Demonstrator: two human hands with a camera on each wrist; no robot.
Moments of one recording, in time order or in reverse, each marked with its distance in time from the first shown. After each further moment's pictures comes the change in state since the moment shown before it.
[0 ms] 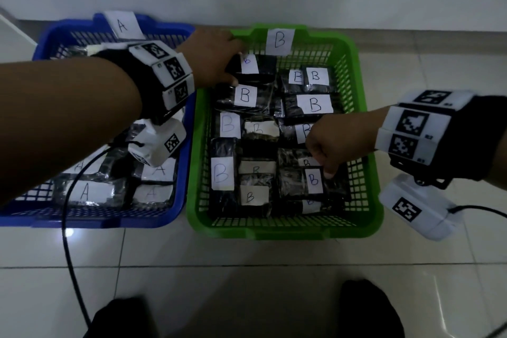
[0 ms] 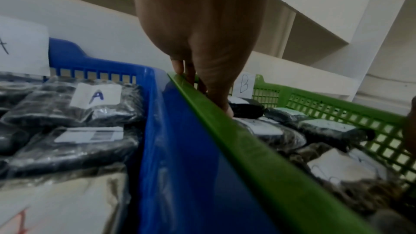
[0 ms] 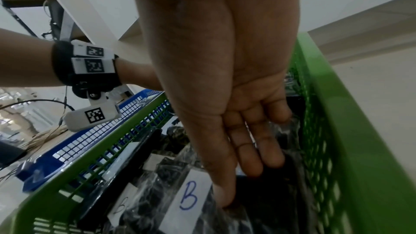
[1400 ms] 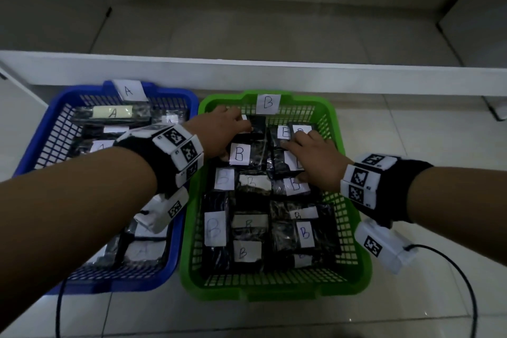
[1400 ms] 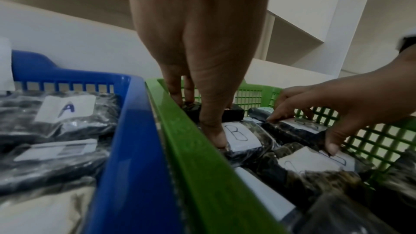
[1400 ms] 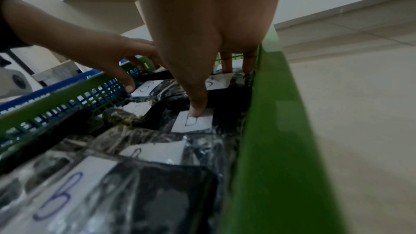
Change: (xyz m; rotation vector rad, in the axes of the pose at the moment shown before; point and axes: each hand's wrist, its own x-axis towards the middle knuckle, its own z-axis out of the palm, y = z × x) left_hand -0.008 0.020 -0.004 -0.016 -0.159 0.069; right_hand 0.029 0.028 0.002 -0.007 0.574 0.251
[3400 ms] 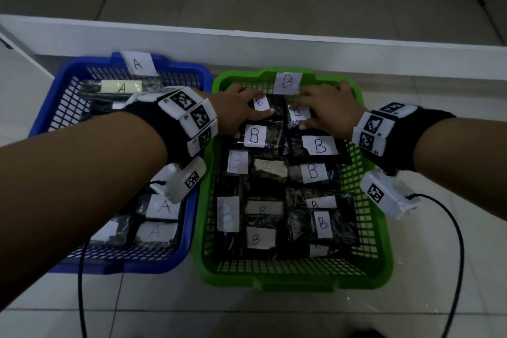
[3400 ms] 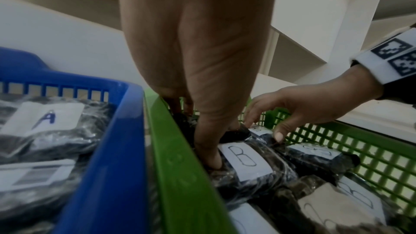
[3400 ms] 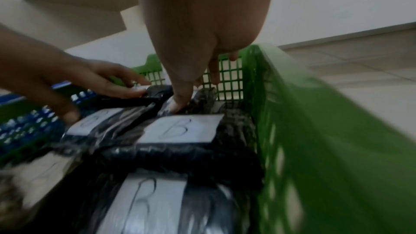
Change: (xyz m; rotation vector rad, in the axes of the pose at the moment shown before) left_hand 0.015 -0.014 0.004 0.090 -0.203 0.086; right_hand 0.056 0.020 -0.026 -0.017 0.170 -0.058
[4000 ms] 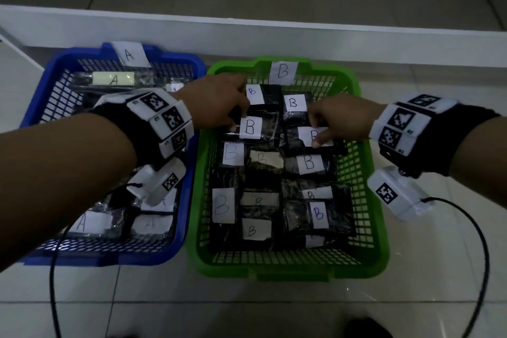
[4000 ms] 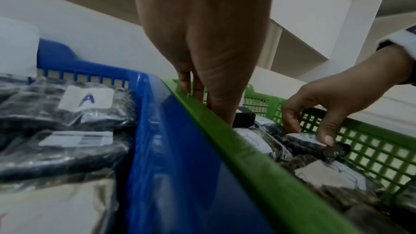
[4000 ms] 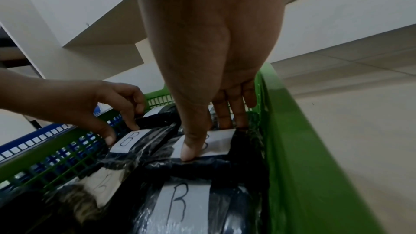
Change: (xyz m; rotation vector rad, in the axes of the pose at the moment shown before) left_hand -0.025 0.000 0.003 -0.186 0.295 0.007; right_hand -0.027 0.005 -0.009 0.120 -0.325 -0.004
